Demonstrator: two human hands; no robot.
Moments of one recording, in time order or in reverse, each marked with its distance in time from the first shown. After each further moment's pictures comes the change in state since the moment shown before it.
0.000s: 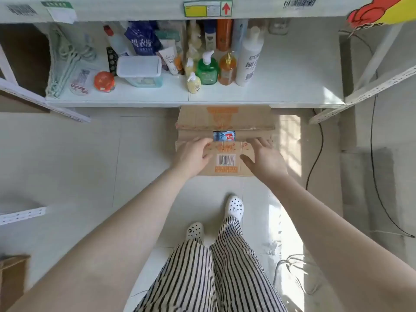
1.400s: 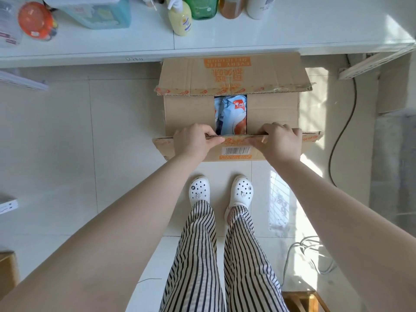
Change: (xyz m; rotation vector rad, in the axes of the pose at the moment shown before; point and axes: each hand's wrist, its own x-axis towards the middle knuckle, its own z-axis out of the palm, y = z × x) left_hand 0.087 -0.074 0.126 -0.068 -0.034 -0.239; right_hand 0.080 0.058 0.142 -0.074 0.038 0.220
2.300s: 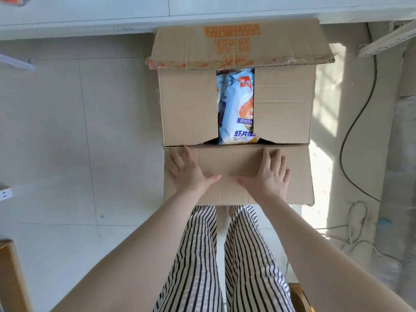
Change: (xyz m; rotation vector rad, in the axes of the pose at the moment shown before) left_hand -0.055 -0.061 0.107 0.010 -0.232 -0.452; right_hand -0.079 0.004 0.106 0.056 -0.348 0.355
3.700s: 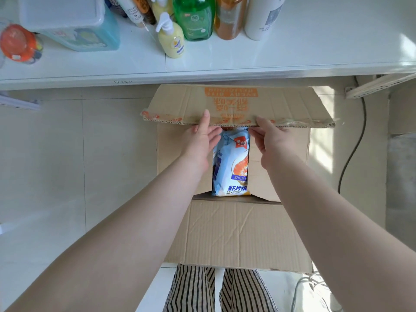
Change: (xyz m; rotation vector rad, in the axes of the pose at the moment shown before) left_hand 0.054 0.151 -0.121 -1.477 -0.118 -0.007; right_hand 0.102 -0.098 -0.158 1.616 -0.006 0.305
